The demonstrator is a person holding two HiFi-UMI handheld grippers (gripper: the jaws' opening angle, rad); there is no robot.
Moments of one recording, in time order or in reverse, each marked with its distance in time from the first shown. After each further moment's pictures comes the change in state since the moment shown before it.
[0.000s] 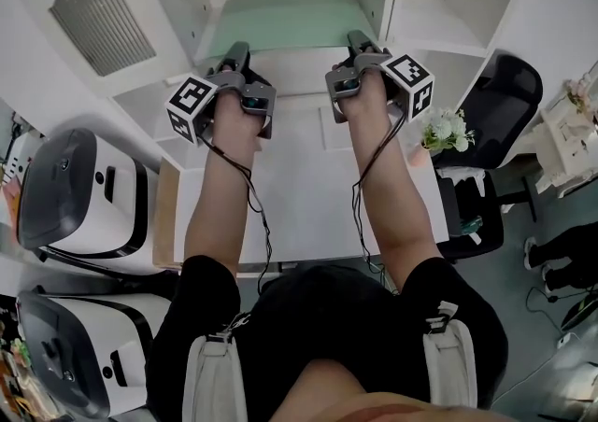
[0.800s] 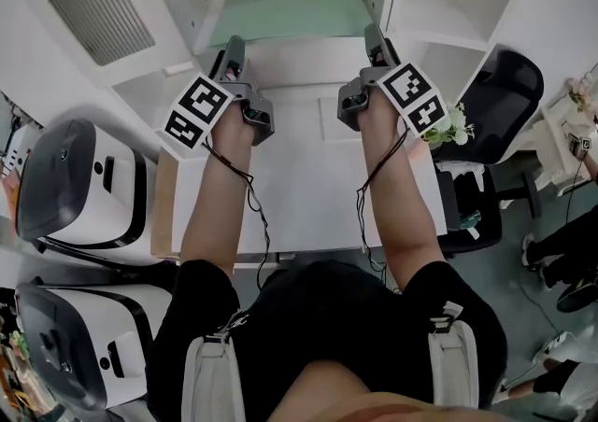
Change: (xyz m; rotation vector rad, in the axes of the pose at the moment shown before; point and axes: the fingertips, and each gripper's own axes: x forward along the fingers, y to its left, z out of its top) left arm -0.024 -0.021 0.010 0.592 -0.038 0.037; right arm -0.038 0.028 0.031 -0.586 -0.137 0.025
